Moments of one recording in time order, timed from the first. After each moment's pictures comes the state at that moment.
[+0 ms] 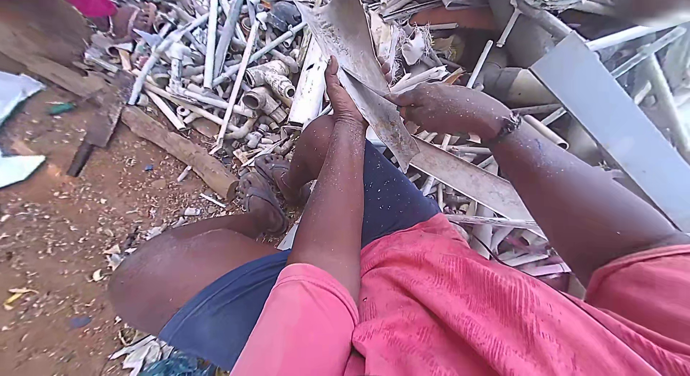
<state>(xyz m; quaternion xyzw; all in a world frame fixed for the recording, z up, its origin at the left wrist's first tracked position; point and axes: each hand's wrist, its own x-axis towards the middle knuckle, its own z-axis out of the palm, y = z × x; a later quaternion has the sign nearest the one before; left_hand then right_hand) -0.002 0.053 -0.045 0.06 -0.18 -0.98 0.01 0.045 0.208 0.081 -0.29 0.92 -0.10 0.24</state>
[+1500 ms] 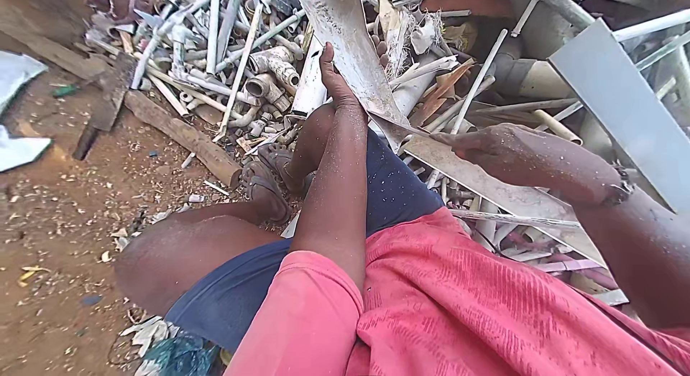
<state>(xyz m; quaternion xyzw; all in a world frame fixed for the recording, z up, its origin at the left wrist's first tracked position) -0.010 0.038 -0.049 0.06 -0.12 -0.99 0.05 0.124 0.278 0.090 -0.27 0.94 -0.07 0.22</state>
